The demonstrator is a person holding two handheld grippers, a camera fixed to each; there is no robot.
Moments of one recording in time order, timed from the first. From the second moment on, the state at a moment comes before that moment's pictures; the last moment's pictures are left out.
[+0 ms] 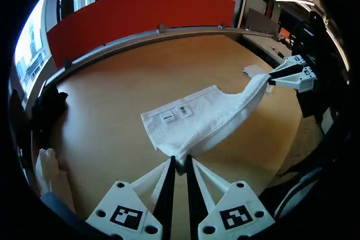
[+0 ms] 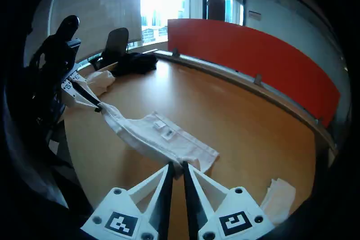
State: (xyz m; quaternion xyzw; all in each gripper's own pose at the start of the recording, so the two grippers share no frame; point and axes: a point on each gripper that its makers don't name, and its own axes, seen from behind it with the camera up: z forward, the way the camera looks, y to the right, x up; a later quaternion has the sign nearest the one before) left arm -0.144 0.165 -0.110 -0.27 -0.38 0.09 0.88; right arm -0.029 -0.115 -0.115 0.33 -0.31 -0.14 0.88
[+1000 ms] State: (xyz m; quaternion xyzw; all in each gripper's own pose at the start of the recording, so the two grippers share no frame) left arm -0.179 0.167 -0.057 -0.25 -0.40 0.10 0.88; right arm -0.075 -0.115 -0.081 0.32 -0.35 -0.14 0.87
